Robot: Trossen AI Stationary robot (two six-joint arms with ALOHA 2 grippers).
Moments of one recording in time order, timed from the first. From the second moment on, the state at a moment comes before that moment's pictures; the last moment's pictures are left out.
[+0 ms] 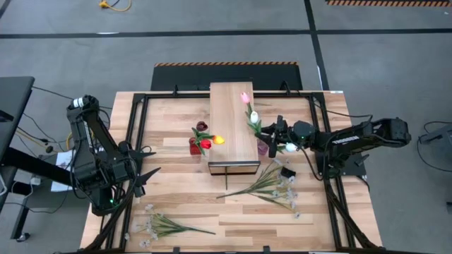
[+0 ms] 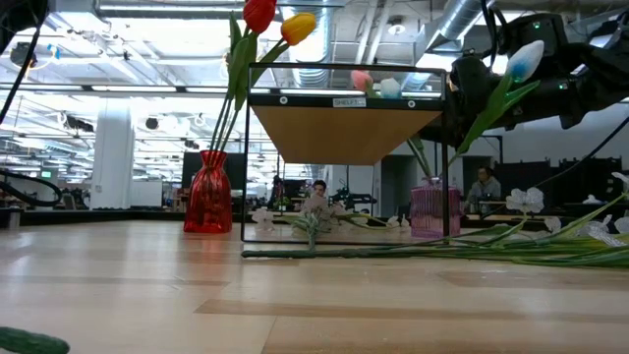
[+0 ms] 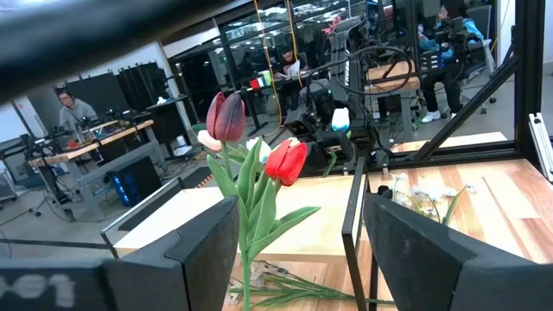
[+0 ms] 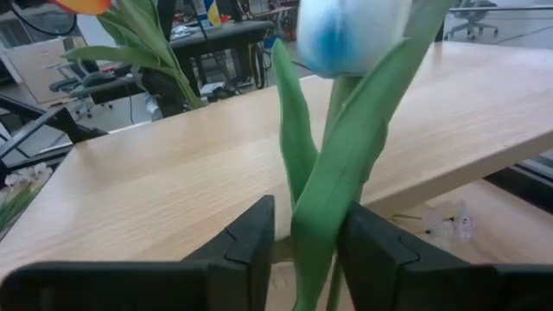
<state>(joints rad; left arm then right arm) -1.20 1.00 0.88 -1.16 -1.57 -1.08 -0.22 1.23 0.22 0.85 0.02 0.15</state>
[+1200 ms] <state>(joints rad) -1.19 1.00 0.88 -1.15 -1.56 -1.08 -0.23 0.91 0.42 0.29 0.02 -0.10</state>
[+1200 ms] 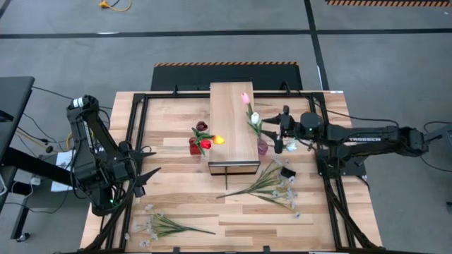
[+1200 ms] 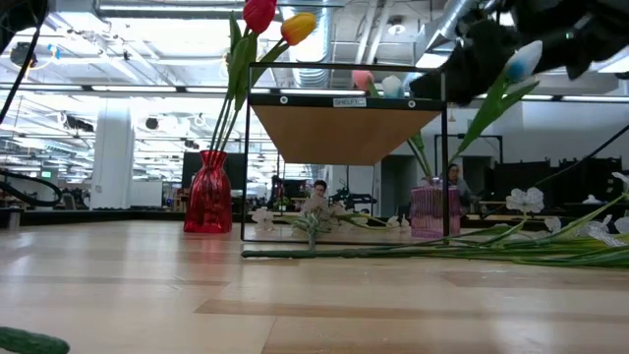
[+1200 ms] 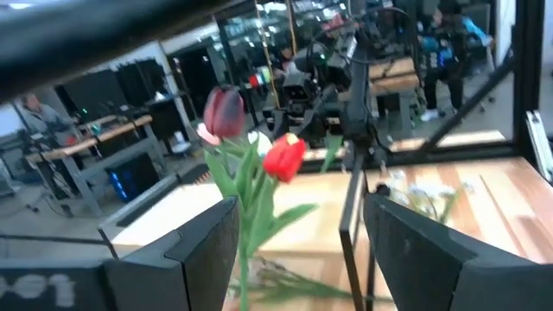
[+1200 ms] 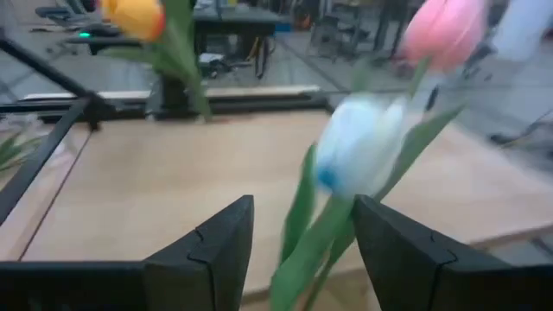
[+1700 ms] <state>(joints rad) -1.14 0.99 0.92 -1.12 -1.44 -0.87 -0.23 0.75 0.54 0.24 0.17 -0.14</state>
